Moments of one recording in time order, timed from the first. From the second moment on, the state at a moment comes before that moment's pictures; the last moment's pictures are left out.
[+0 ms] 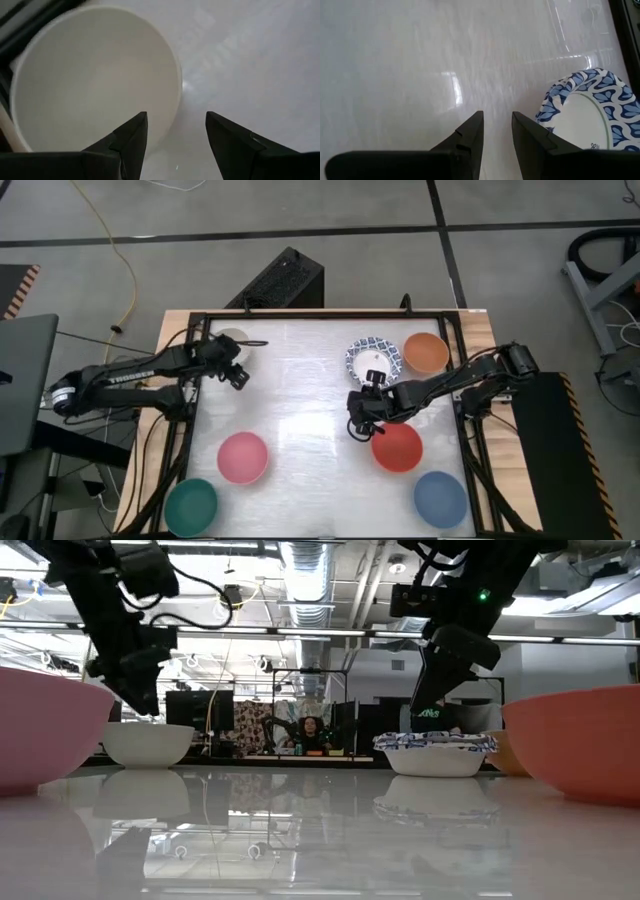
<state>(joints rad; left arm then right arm) 0.45 0.92 0.59 -0.67 -0.30 -0.30 0.21 1.56 1.03 -0.60 0.52 0.24</state>
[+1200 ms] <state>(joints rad) 0.40 1.36 0.72 -0.72 -0.38 -0.08 0.21 1.56 1.03 -0.55 0.56 0.41</state>
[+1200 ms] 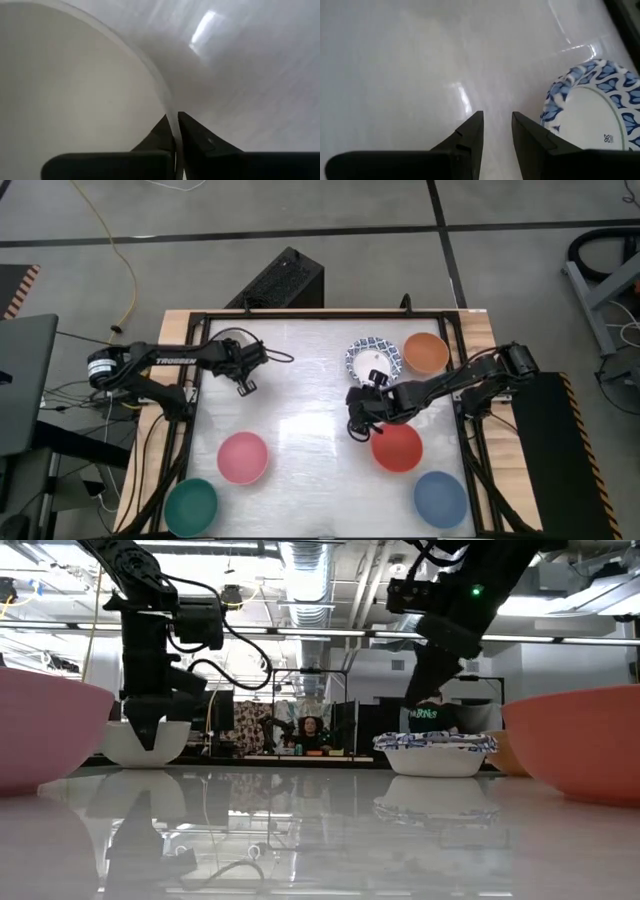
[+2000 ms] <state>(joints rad) -0.16 1.35 0.82 -0.57 -0.86 0.32 0.22 1.56 1.03 -0.30 1.05 0.41</state>
